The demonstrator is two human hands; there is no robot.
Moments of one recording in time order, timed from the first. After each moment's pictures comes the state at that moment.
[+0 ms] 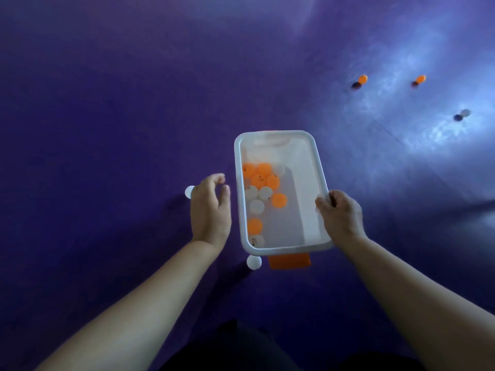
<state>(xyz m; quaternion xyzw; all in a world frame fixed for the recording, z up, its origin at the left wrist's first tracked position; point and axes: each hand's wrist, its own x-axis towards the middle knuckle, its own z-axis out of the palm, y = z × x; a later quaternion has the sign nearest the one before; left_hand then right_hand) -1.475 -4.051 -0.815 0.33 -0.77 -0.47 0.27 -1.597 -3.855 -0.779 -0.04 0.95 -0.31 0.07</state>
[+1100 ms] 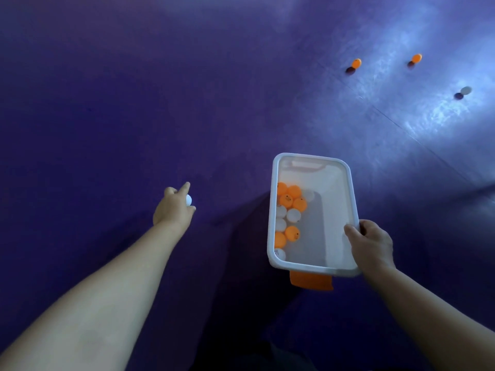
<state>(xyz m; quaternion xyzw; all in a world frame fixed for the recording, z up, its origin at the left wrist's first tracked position) -1.504 -4.143 -0.902 0.37 -0.89 -0.25 -0.09 -1.590 -3.796 -0.816 0.10 0.93 -0.35 0.11</state>
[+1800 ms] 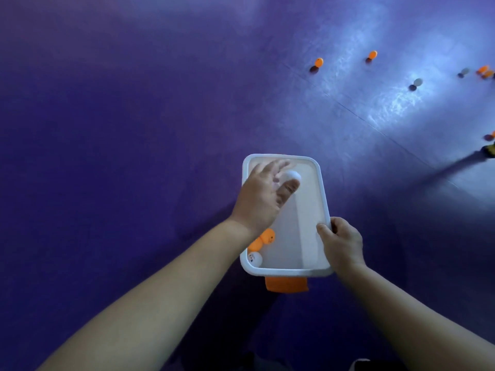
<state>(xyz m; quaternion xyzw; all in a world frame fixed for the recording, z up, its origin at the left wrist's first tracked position) -1.572 -3.991 -0.784 0.03 -0.81 -0.58 0.09 -1.580 -3.803 -0.818 0.11 0.92 -0.36 0.08</state>
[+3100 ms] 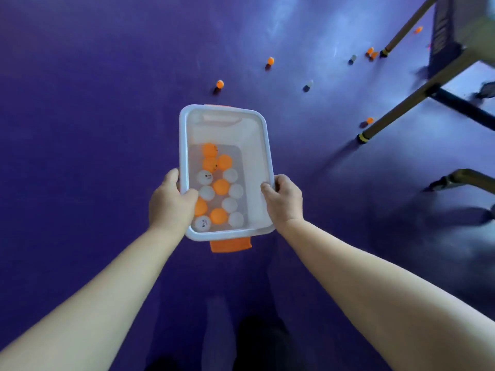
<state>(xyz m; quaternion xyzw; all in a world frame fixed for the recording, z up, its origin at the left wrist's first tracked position) -1.704 -3.899 -0.461 0.25 -0.86 -0.45 -0.03 -1.740 -3.704 -0.468 0.17 0.88 -0.43 0.08</state>
